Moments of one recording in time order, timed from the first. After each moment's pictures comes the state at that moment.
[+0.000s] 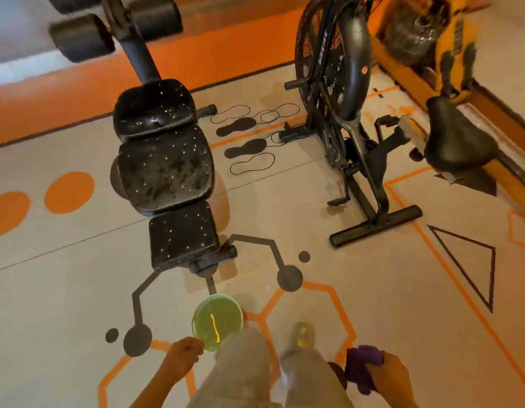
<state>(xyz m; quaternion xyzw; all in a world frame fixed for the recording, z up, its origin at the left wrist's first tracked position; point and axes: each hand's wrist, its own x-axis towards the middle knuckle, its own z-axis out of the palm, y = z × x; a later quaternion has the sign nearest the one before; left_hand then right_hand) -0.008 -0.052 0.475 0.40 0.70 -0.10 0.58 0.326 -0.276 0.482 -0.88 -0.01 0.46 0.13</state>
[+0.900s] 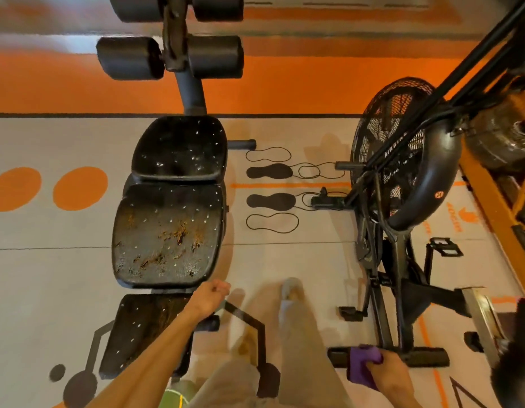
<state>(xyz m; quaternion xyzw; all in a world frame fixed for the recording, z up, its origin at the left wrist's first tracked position) 0.258 0.336 0.471 0.49 0.64 0.02 0.60 0.601 0.140 0.482 -0.89 -0.17 0.42 -0.02</state>
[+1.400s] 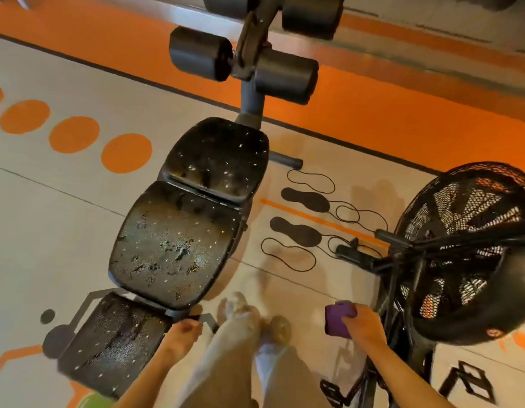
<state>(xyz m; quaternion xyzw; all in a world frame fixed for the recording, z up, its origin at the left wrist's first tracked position) 0.291 0.377 0.441 0.25 0.79 0.08 0.56 0.662 0.466 0.494 -0.79 -0.46 0.40 -0.06</state>
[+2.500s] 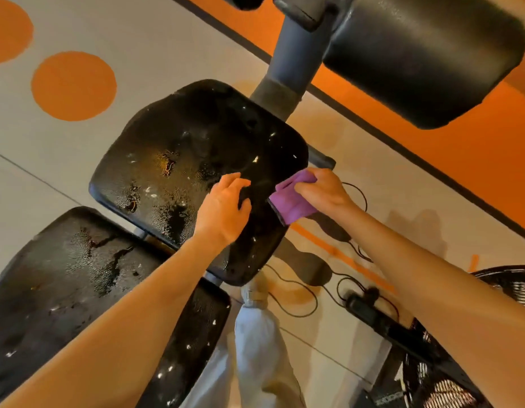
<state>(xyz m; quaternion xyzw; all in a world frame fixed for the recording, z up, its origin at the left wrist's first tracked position) 0.252 0.897 0.302 0.53 0.75 0.15 0.36 0.421 1.007 0.327 -0.63 -0.63 0.45 -0.02</state>
